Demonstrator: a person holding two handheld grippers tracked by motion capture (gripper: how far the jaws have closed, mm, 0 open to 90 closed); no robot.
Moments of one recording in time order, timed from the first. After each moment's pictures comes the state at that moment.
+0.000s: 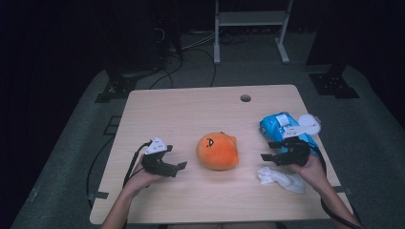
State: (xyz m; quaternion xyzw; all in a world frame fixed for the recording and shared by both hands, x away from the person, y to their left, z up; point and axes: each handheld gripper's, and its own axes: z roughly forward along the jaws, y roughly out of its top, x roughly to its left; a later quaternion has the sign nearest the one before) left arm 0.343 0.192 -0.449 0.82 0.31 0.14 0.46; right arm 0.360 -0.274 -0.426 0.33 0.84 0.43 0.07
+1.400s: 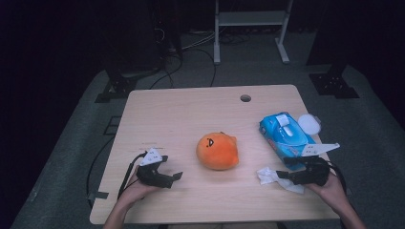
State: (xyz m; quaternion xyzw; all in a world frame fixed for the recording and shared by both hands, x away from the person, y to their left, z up) left arm 0.316 0.205 -0.463 0.82 0.32 0.13 0.45; right arm 0.306 -0.314 -0.440 0.33 0.83 0.44 0.07
